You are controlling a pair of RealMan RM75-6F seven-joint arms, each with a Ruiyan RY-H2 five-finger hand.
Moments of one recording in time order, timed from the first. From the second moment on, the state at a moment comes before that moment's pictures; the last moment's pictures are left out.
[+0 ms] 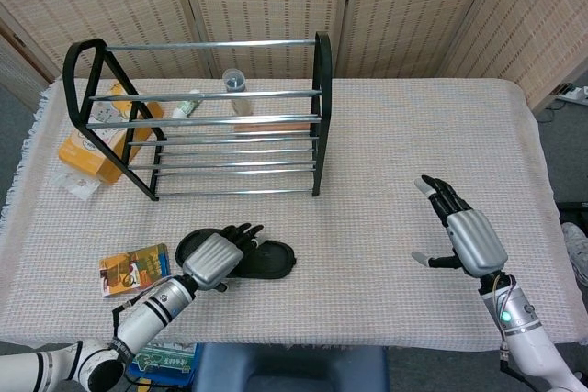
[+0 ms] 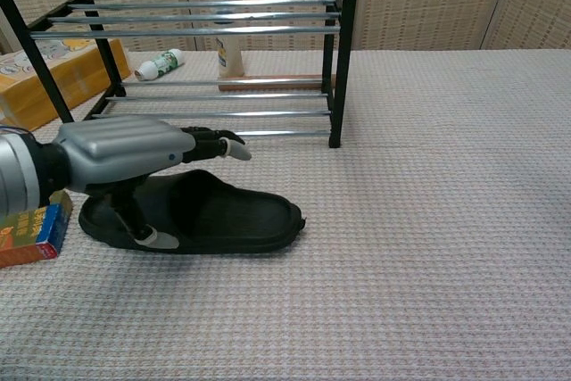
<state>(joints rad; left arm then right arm) -0.69 -1.42 -0.14 -1.79 1.22 0.81 0.61 0.37 -1.04 0.07 -1.92 -1.43 1.30 0.04</state>
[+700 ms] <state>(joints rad) -1.11 -1.57 -0.13 -1.85 0.44 0.99 1.16 0.32 -1.01 0.08 -1.87 -1.44 1.30 0.15</state>
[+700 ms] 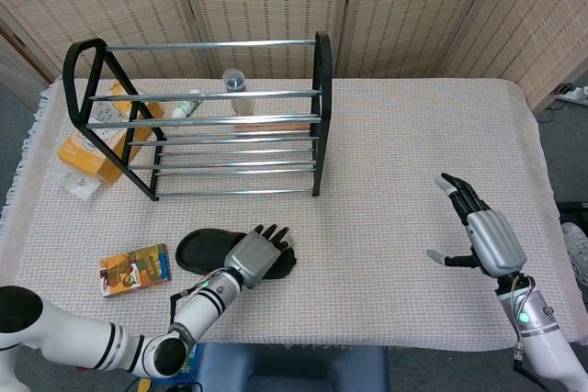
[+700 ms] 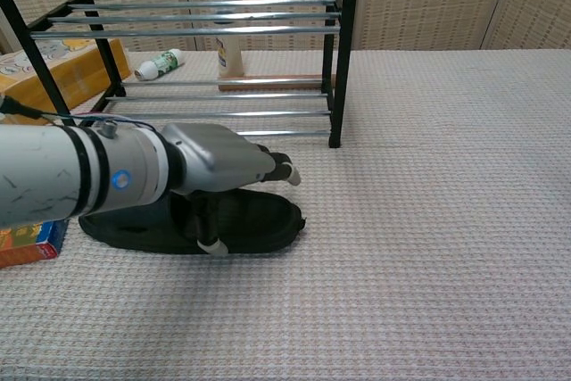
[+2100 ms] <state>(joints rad) -1.25 -1.60 0.04 -1.88 0.40 1.11 1.14 0.29 -1.03 0.10 -1.83 -1.46 1.30 0.22</state>
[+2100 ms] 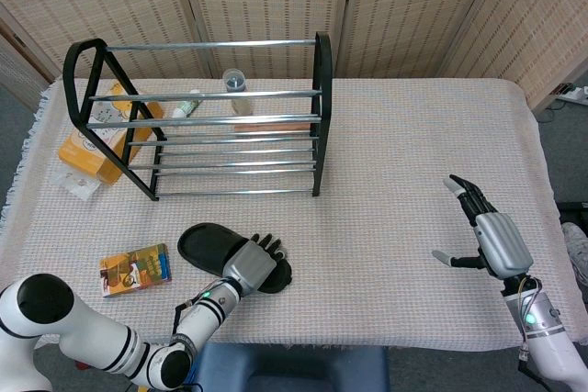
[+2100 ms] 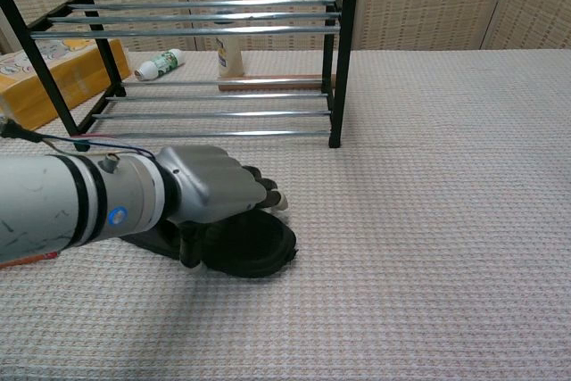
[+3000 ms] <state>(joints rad) -1.18 -1.60 0.11 -1.81 0.74 1.14 1.06 0.28 -1.04 0.10 -1.82 -1.44 1.28 0.21</state>
